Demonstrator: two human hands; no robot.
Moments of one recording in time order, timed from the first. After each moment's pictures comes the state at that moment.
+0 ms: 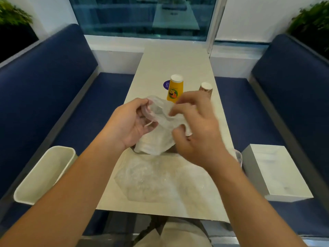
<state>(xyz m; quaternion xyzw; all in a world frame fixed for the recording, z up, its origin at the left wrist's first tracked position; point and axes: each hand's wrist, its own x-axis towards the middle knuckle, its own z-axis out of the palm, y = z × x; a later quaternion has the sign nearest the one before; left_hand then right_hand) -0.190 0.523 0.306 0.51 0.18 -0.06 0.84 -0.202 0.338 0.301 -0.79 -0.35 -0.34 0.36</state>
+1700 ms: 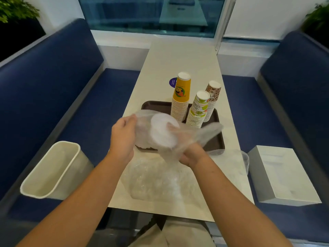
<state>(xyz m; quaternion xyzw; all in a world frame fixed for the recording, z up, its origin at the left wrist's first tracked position) -0.193 0.553 0.211 0.64 0.29 0.11 0.70 -0.154 0.376 0.189 -0.47 0.08 0.30 0.83</state>
